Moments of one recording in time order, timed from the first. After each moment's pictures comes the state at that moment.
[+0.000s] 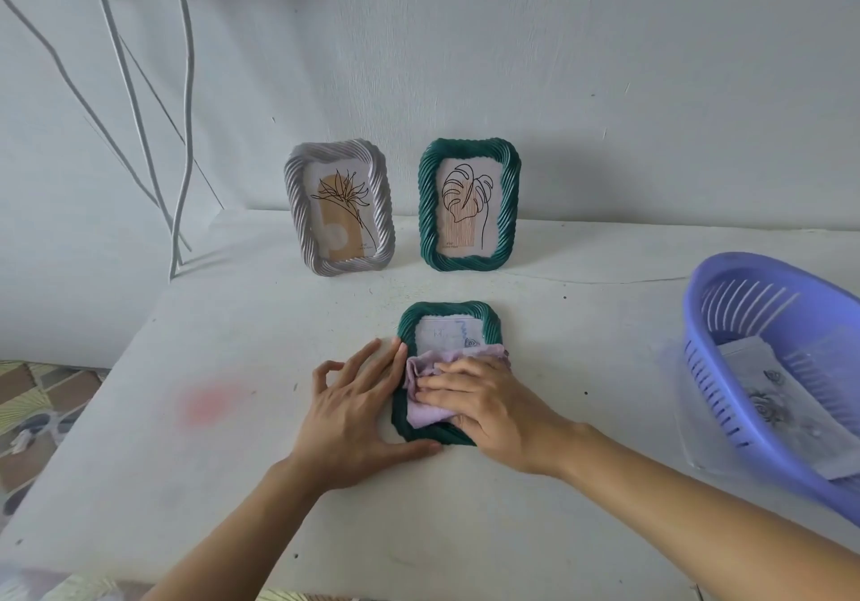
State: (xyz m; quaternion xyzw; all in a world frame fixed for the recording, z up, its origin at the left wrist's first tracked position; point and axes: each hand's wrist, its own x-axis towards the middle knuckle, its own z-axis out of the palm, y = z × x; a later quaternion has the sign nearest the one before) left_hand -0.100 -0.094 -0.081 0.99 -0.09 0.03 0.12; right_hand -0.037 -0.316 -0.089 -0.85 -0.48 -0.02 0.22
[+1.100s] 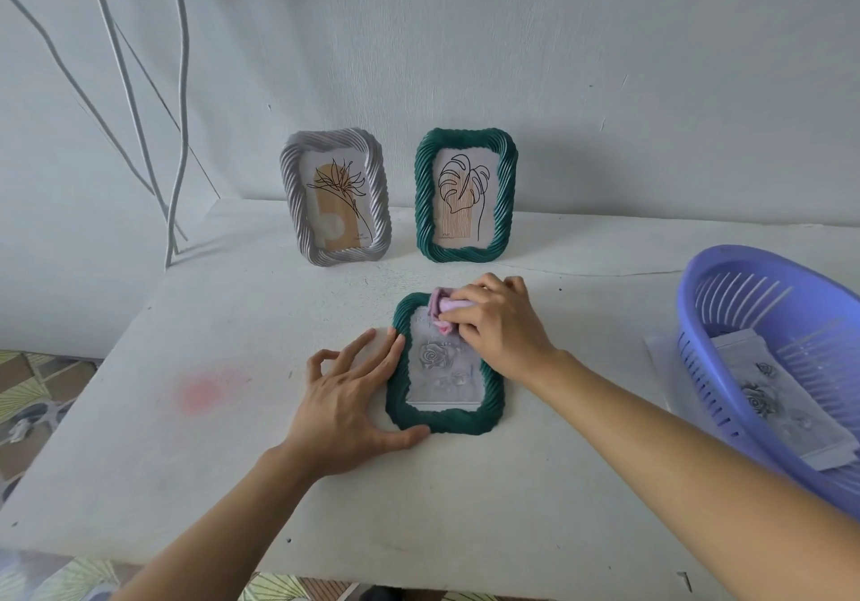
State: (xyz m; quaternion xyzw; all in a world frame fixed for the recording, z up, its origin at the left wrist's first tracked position) left_hand -0.100 -0.092 -0.084 0.99 -0.09 0.02 0.12; right_hand 0.027 -0.311 -0.072 -0.91 -0.35 -0.14 0.15
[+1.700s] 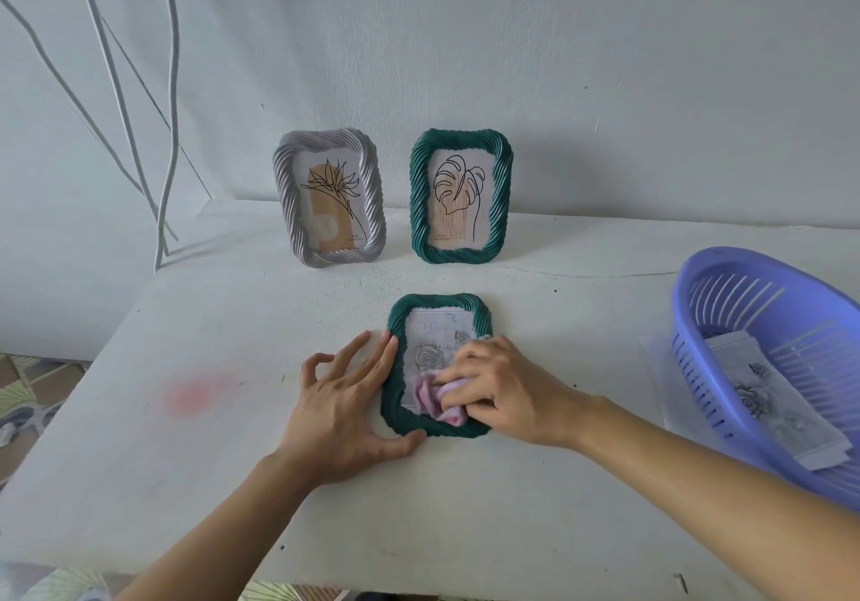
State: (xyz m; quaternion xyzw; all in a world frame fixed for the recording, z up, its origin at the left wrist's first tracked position) left_hand -0.103 -0.097 -0.083 0.99 -0.09 0.02 0.11; right_hand -0.021 -0.341 -0.071 -0.83 -0.52 0.01 0.21
